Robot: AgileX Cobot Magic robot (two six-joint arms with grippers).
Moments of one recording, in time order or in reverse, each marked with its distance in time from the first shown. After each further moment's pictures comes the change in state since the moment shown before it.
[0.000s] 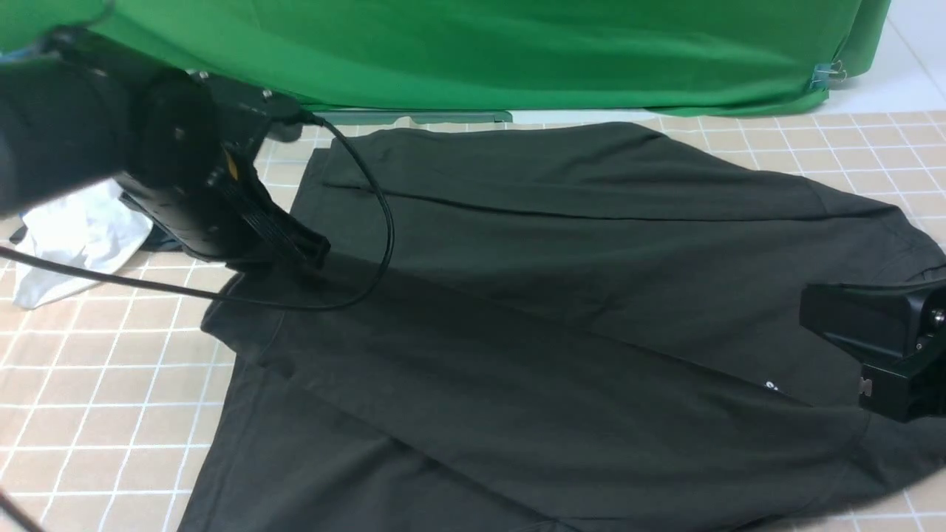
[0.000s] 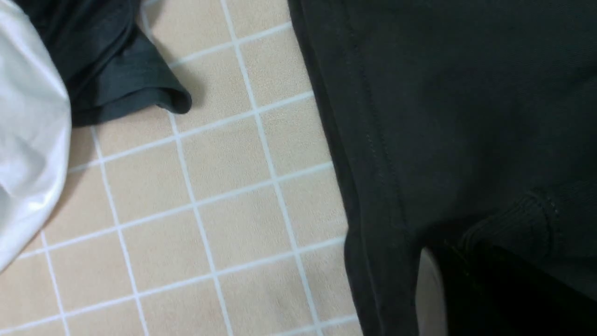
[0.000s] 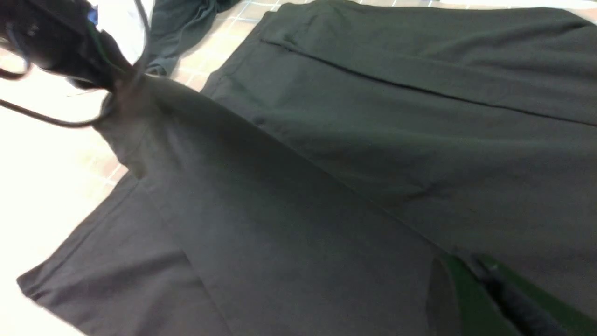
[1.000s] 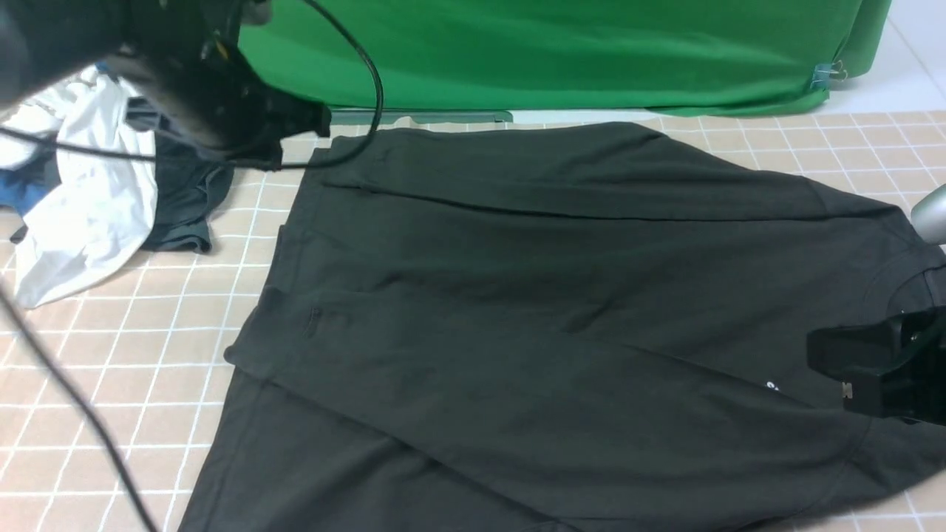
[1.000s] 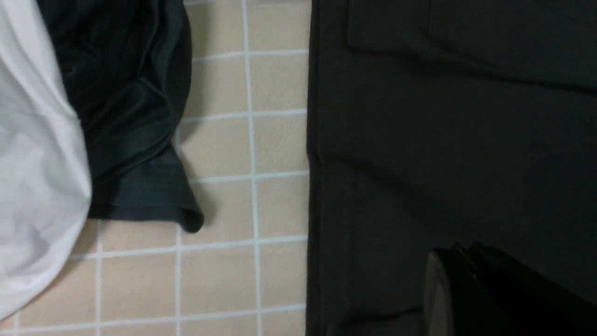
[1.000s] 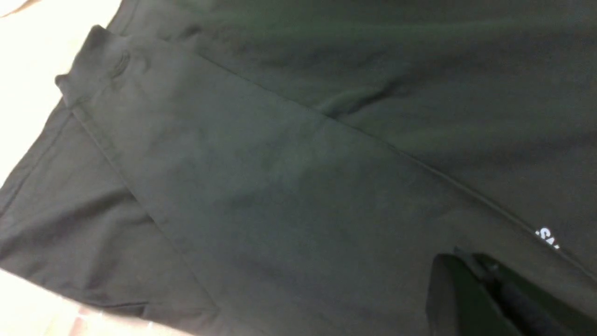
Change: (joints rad) right arm -0.102 0.096 -0.027 -0.004 0.167 0.024; left arm 0.108 0.195 -0.386 -0.210 0.076 -0.021
